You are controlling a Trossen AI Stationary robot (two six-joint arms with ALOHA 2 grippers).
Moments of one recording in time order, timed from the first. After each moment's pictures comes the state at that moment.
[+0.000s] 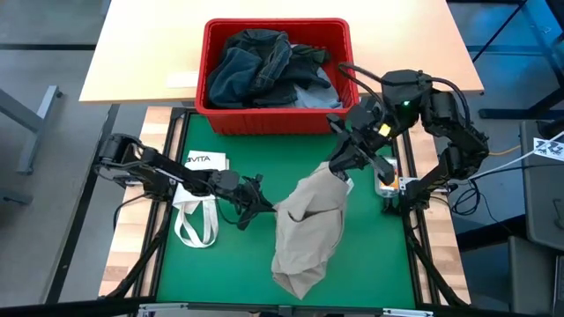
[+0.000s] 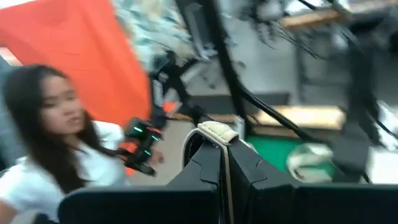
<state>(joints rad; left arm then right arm) -0.09 1.50 0.51 0.66 0.15 -0.21 -0.39 1.60 2.31 -0.99 -0.60 0.19</state>
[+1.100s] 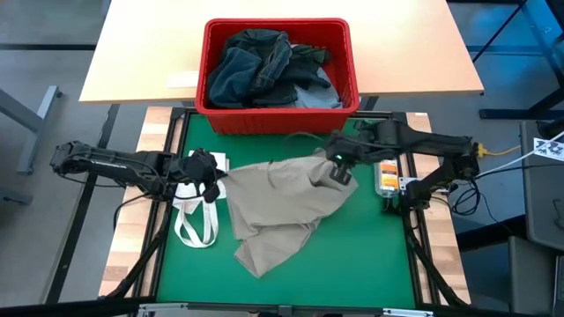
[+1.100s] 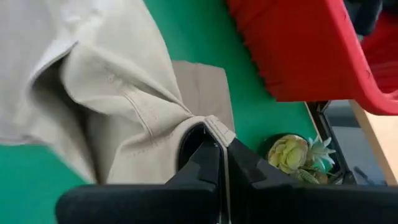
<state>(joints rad) -0.04 0.74 0.51 -0.55 -0.36 -0.44 -0.39 1.56 1.74 -1.48 0.38 0.33</state>
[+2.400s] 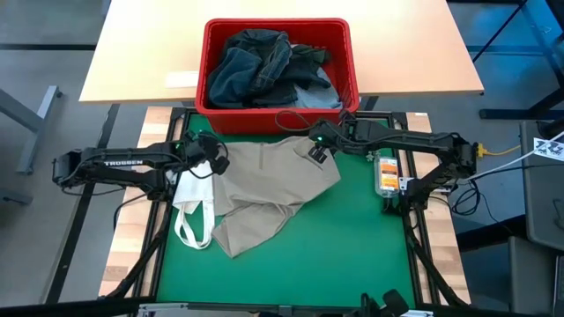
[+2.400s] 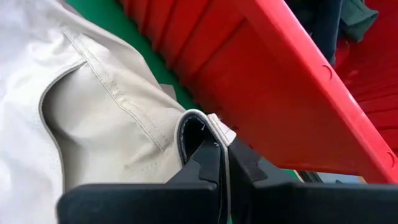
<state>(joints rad) 0.31 0.92 0.51 -0.52 -0.59 -0.38 -0.60 1.56 1.36 -0.85 0.54 0.18</state>
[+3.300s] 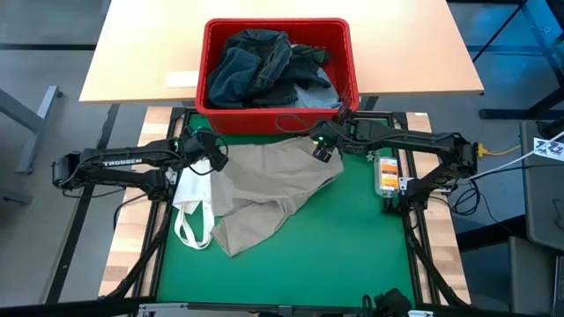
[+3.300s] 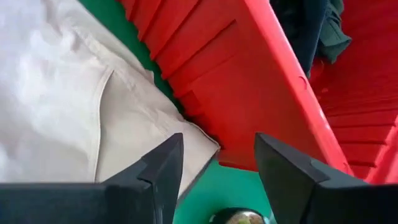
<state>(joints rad) 0.35 0.91 0.56 -0.55 -0.59 -0.27 -0.60 1.54 1.38 -0.91 0.60 0.01</state>
